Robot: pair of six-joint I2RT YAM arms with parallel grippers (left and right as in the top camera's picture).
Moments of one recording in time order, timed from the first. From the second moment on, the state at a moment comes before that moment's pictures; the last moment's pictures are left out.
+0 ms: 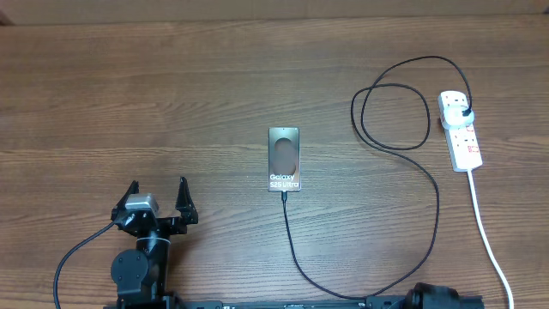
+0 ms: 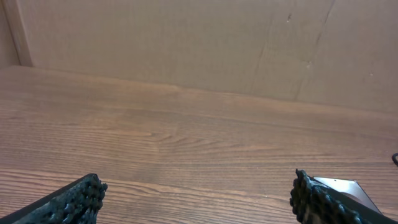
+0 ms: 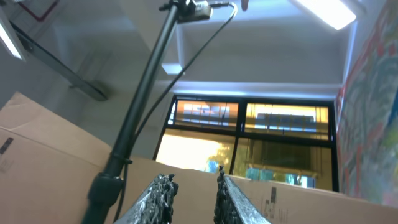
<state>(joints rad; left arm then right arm) 0.09 0.01 0.01 -0.07 0.08 -0.15 -0.19 0.07 1.44 -0.38 -0.48 0.30</state>
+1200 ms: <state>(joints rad) 0.04 0.01 0.01 -0.07 0.08 -0.15 -0.18 0.01 1.39 -0.31 -0.51 0.38</state>
